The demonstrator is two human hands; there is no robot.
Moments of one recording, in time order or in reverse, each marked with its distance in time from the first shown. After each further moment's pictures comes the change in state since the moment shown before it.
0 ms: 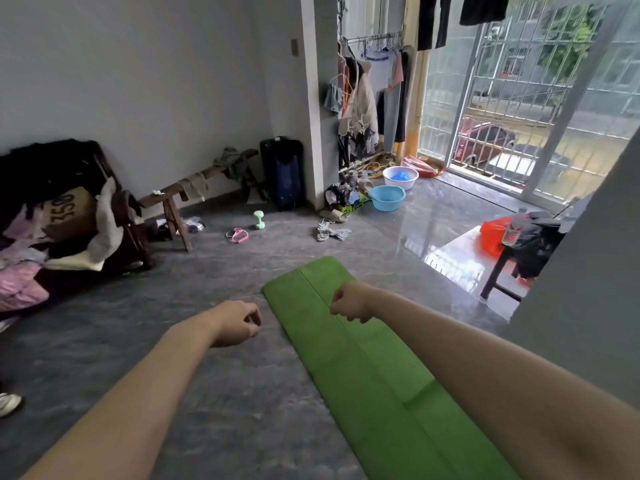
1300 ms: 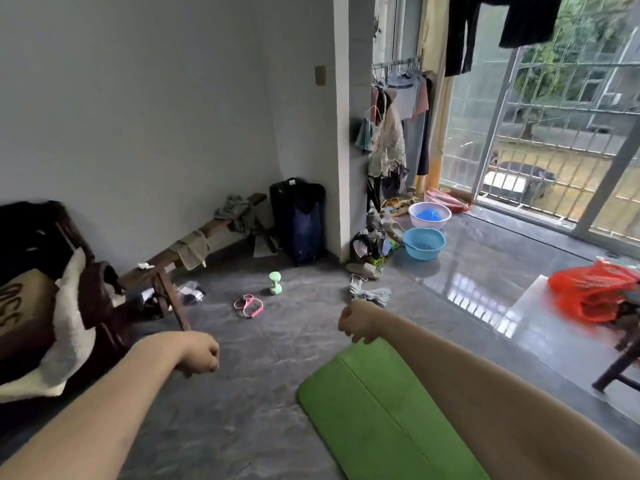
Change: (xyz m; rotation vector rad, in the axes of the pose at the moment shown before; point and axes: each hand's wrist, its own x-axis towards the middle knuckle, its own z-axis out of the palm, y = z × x) left_hand 0.504 -0.403 -0.302 0.225 -0.302 -0.082; right_hand 0.562 -0.260 -0.168 0.220 0.064 0.077
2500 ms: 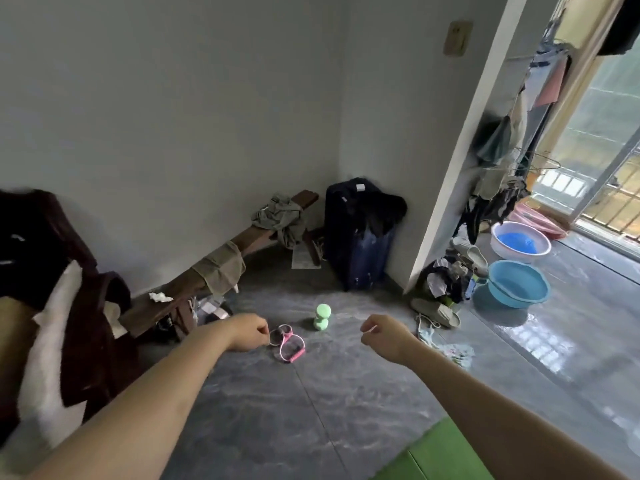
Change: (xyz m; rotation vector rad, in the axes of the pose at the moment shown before) left_hand 0.428 -0.278 -0.309 -0.304 0.115 0.085; right_hand 0.535 -0.265 -0.049 0.045 0.101 0.034
